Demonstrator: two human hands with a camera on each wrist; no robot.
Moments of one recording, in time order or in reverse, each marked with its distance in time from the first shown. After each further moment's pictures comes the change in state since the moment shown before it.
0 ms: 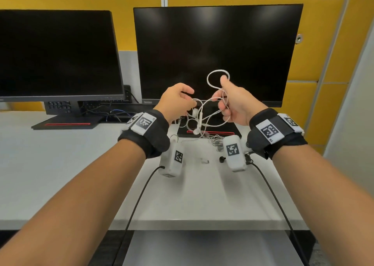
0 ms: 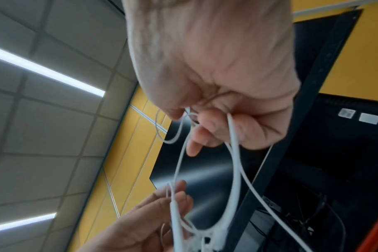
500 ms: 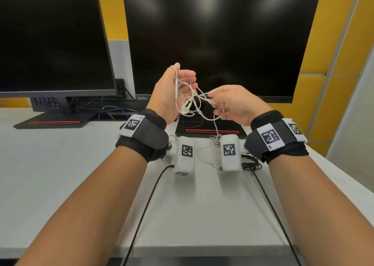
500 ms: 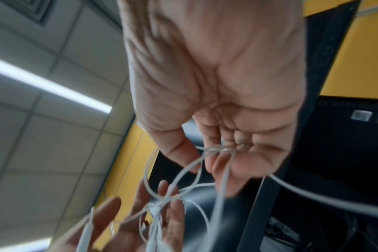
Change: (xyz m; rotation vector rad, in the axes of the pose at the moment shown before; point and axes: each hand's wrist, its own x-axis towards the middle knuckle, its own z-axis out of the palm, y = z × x) left_hand 0.027 -0.014 0.008 -0.792 0.032 -0.054; right_hand 0.036 0.017 0.006 -0.064 0.001 -0.035
